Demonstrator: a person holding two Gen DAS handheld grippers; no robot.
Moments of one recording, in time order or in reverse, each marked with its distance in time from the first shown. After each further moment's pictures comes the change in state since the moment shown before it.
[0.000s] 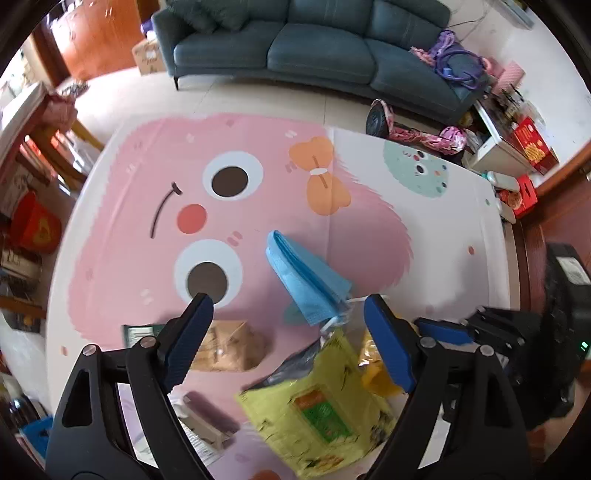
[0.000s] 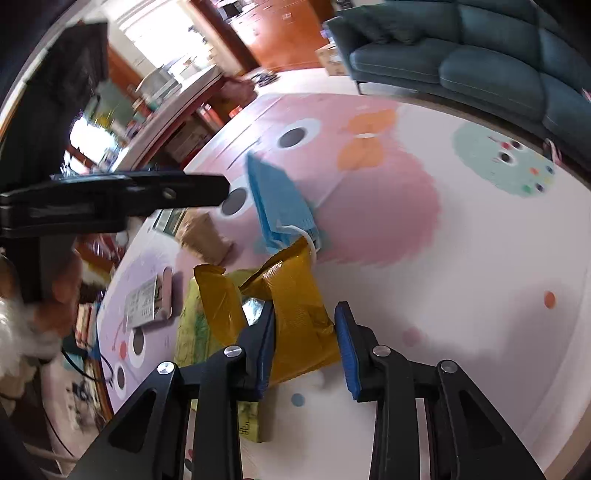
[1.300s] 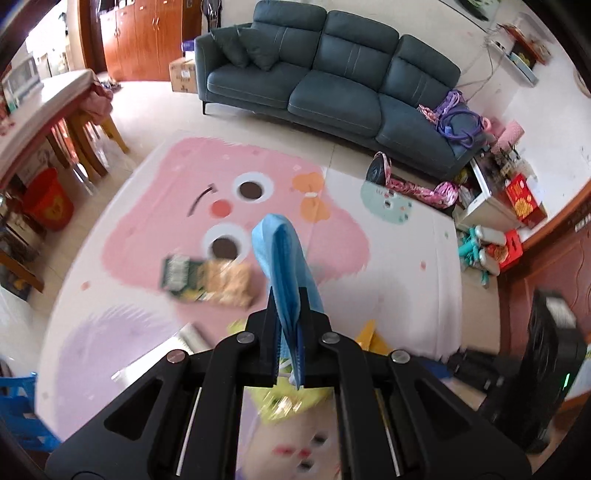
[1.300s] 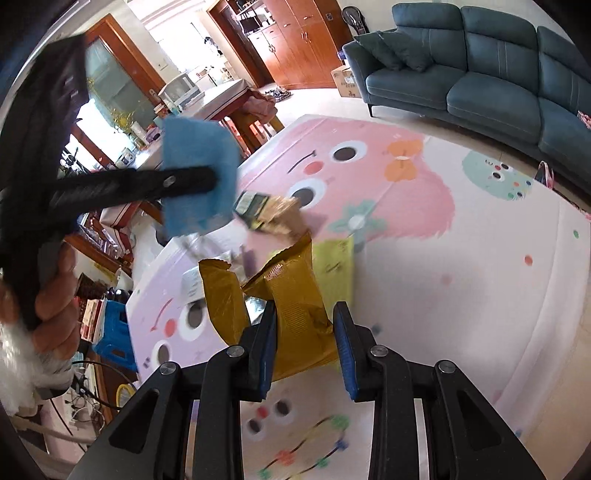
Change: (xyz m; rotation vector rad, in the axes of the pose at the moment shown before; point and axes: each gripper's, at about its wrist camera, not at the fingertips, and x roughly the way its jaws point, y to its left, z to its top) left arm -0.114 -0.021 -0.087 -0.132 -0.192 -0.013; right arm -0.073 0.100 -0.064 -0.072 -0.062 -0.017
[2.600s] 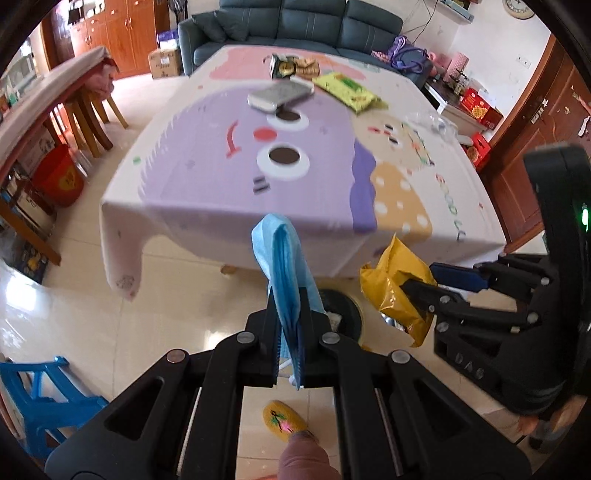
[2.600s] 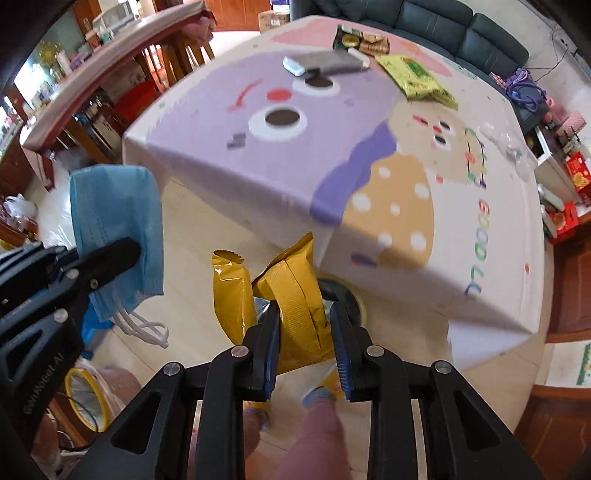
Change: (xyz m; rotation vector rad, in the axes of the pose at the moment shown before) left arm -0.219 0.271 -0.451 0.204 0.081 -0.098; right arm 0.068 0.399 -0.325 0.118 0.204 -0.523
